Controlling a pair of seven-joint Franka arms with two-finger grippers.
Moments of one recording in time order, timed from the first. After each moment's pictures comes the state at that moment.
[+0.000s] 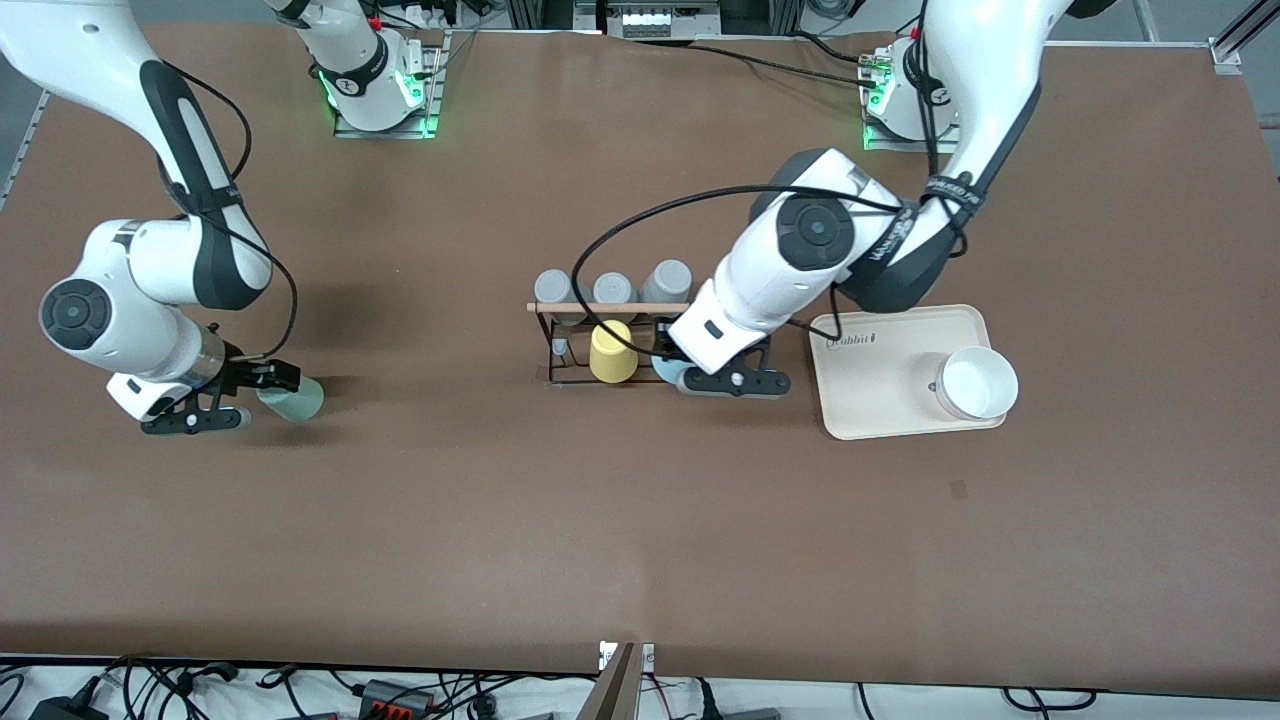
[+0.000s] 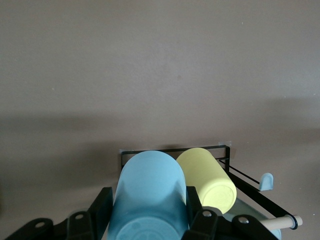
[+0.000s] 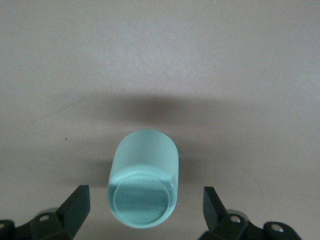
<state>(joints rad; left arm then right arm) -0.24 0.61 -0.47 -1.41 0.03 2.10 -0.68 -0.10 0.45 0.04 -1.93 -0.10 2.34 -0.10</state>
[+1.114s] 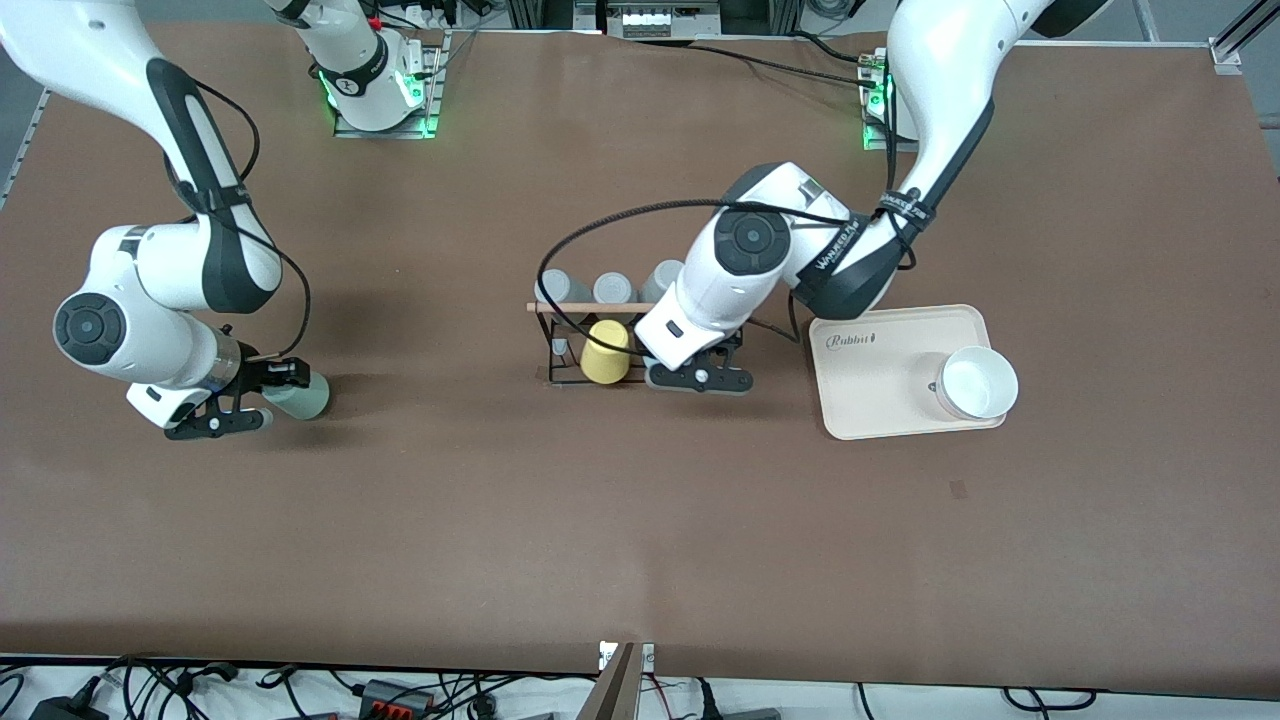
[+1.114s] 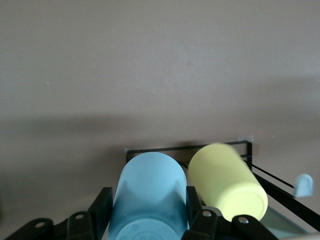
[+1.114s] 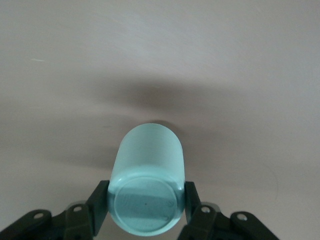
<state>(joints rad) -0.29 0.67 -0.44 -1.40 0.12 2.09 -0.70 -0.08 0.44 0.12 -1.77 -0.09 2.07 -0.10</state>
